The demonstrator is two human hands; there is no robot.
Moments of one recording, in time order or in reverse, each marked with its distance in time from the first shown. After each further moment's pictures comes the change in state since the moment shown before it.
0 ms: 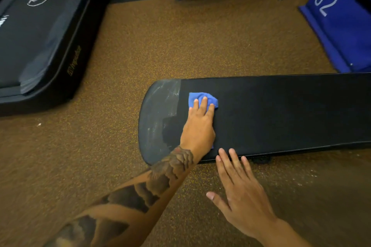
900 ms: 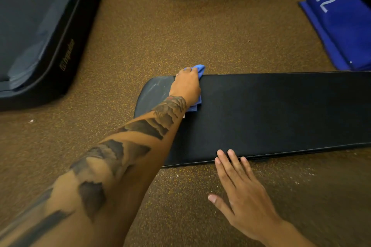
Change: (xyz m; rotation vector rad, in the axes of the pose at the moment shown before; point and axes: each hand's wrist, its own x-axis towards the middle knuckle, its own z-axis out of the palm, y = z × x) left_hand 0.114 -0.045 -0.025 0.100 -0.087 -0.107; right_hand 0.000 0.012 0.006 -0.028 0.012 -0.065
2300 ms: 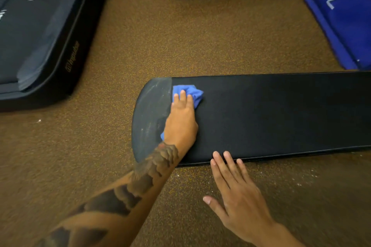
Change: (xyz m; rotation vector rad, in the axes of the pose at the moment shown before) left_hand -0.104 0.026 0.006 0.025 0.027 -0.118; right_hand -0.001 0.000 -0.004 0.051 -0.006 -0.007
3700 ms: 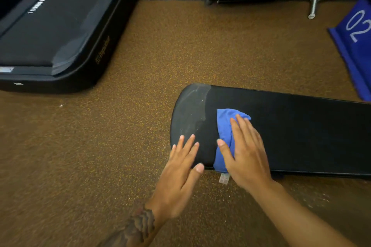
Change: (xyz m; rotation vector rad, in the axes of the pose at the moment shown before) left_hand -0.149 -0.093 -0.045 -0.576 -0.007 0.115; right_hand 0.107 -0.049 -0.045 0.163 0.304 0.195
